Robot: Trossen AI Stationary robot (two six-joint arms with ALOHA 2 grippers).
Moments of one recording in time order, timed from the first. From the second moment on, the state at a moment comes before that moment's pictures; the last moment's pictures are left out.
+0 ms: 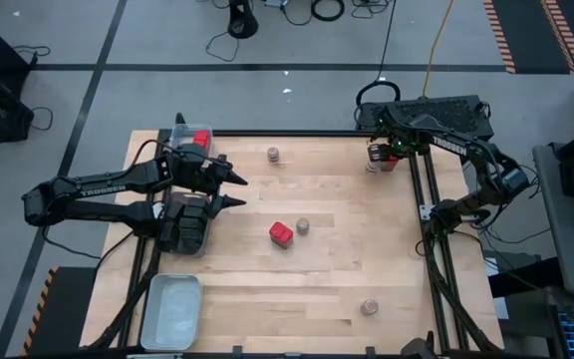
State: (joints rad) left arm 0.37 0.95 0.63 -0.17 0.42 0.06; right arm -0.96 1.44 0.93 -0.86 0.18 0.46
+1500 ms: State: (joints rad) left arm 0.24 1.20 0.69 0.23 0.29 -0.13; right arm -0.21 1.45 1.26 -0.61 -0.23 0.10
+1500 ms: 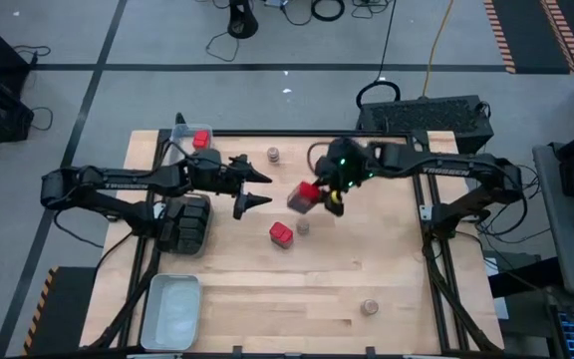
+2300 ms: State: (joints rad) left arm 0.14 1.38 0.82 0.23 0.28 -0.04; right arm -0.05 1.55 1.25 -0.50 -0.16 0.01
